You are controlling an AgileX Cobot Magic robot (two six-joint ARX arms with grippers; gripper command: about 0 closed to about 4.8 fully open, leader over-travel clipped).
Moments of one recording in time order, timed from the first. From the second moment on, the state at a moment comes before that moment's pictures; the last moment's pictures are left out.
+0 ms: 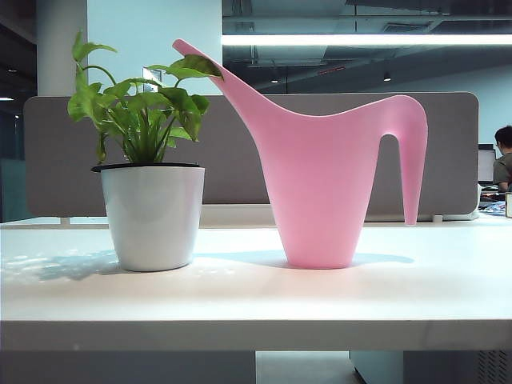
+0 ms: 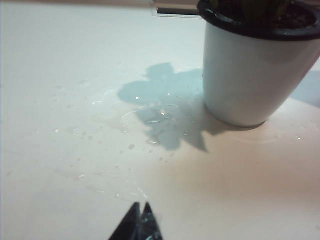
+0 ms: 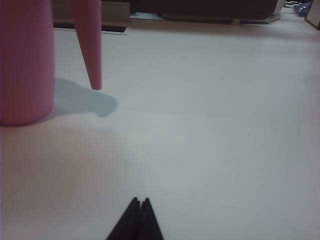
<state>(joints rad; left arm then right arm) -0.10 0.09 0.04 -0.20 0.02 -0.06 0.03 0.00 0.01 -0.19 0.00 -0.06</state>
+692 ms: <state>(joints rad) -0.16 0.56 0.85 -0.61 0.02 -0.06 0.03 0.00 0.01 -0.19 0.00 -0.06</state>
